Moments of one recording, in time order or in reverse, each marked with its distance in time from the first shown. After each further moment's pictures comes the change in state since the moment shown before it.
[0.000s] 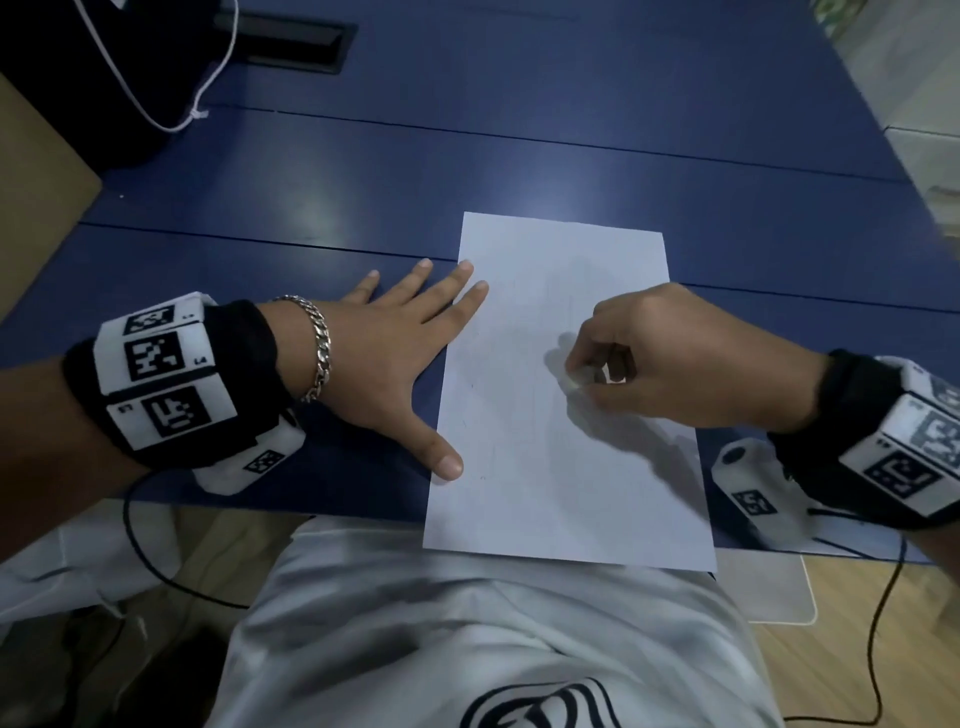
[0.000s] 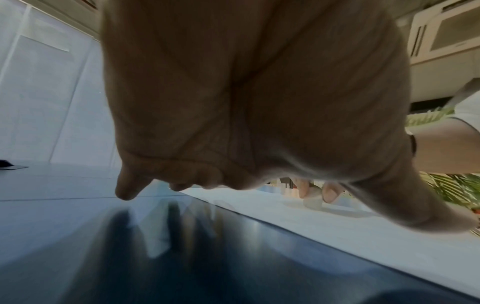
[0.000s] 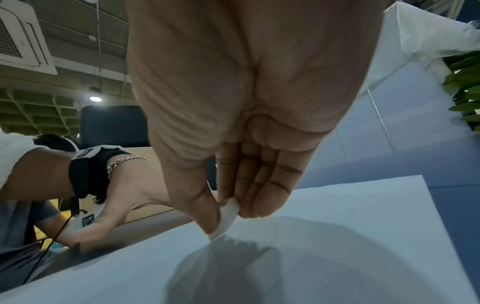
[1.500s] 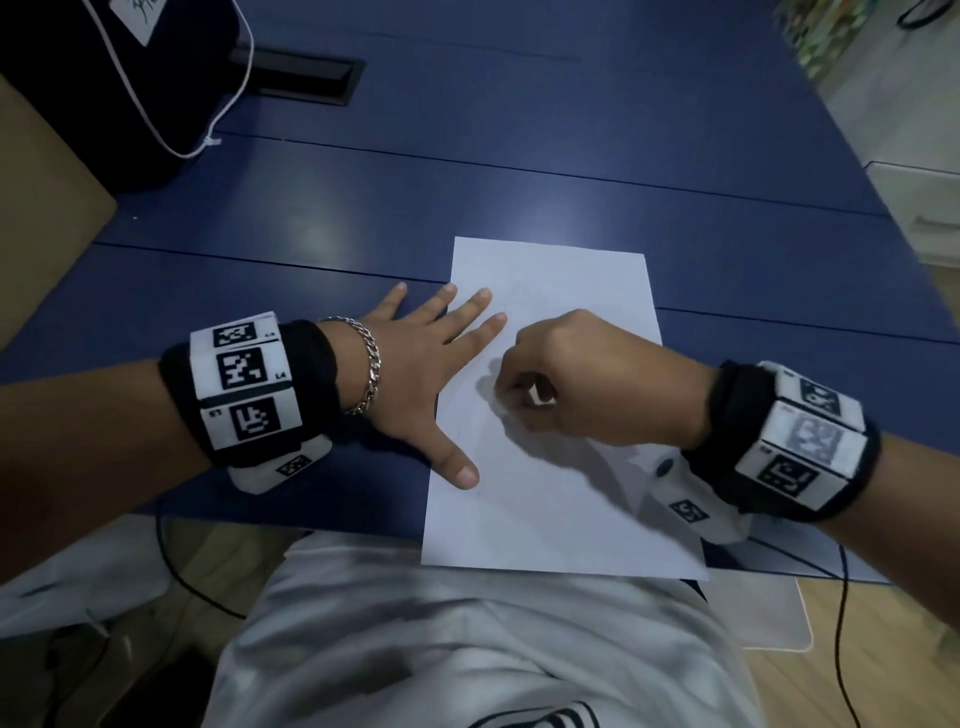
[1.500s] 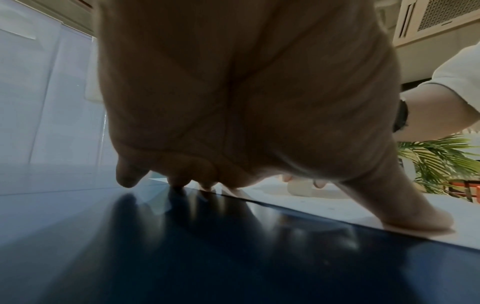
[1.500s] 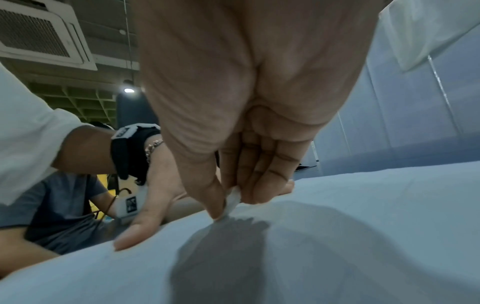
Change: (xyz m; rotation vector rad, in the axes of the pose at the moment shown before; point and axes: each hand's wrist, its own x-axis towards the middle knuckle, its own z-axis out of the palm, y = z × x) left_hand 0.023 0.008 0.001 0.060 0.049 0.001; right_hand 0.033 -0.035 0.008 -0.052 -0.011 -0.186
